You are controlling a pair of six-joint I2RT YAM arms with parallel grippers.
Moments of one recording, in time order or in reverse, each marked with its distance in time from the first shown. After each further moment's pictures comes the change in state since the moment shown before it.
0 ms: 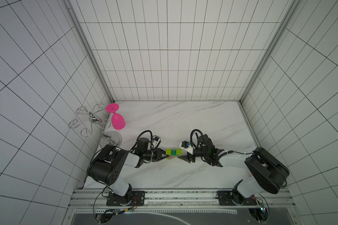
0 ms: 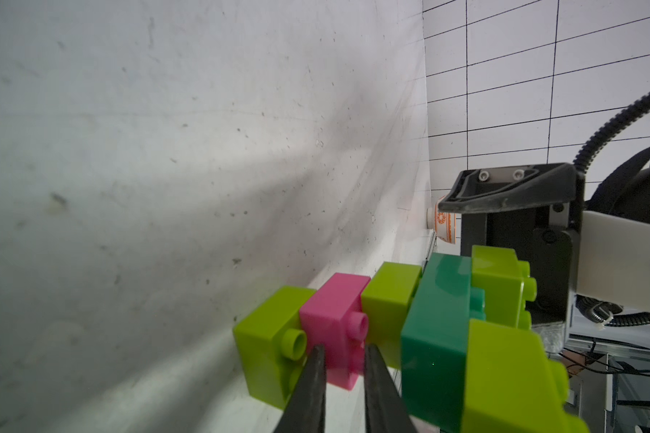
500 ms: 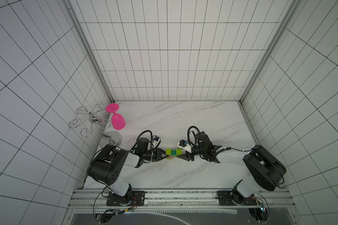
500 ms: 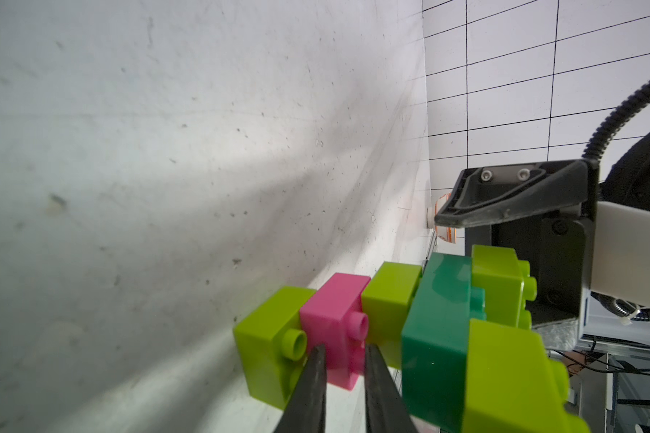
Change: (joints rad) left arm 0.001 0.003 0.002 -0.002 0.003 0.003; right arm -0.005 0.033 0.077 -0.133 -0.053 -0.055
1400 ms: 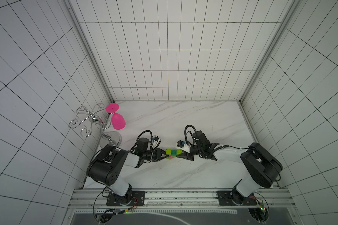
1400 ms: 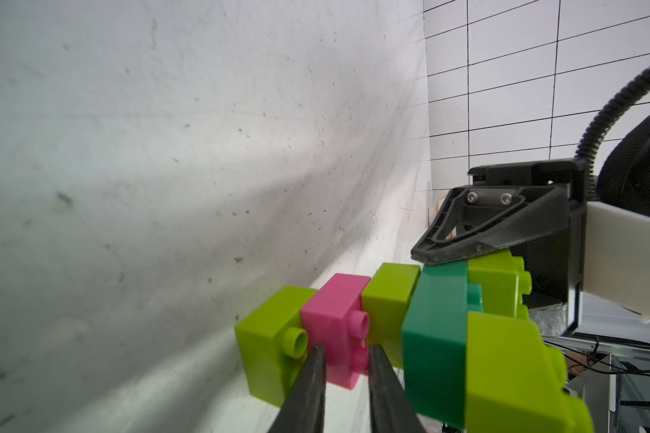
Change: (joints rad) left arm 0.000 -0.013 -0.003 -0.009 -0.010 0.003; right arm 0.015 0.043 0.058 -0.115 -0.019 -0.056
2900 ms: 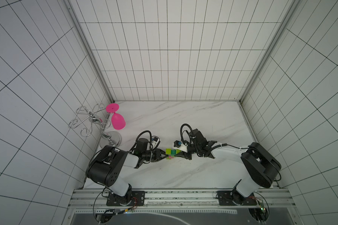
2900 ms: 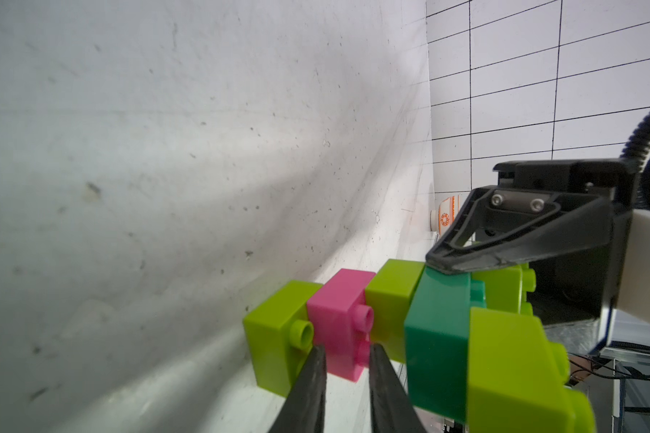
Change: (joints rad) left arm 0.007 -0.008 -0.014 0.005 -0.001 0.000; right arm 0.057 0.009 0.099 -0.128 0.077 -0.074
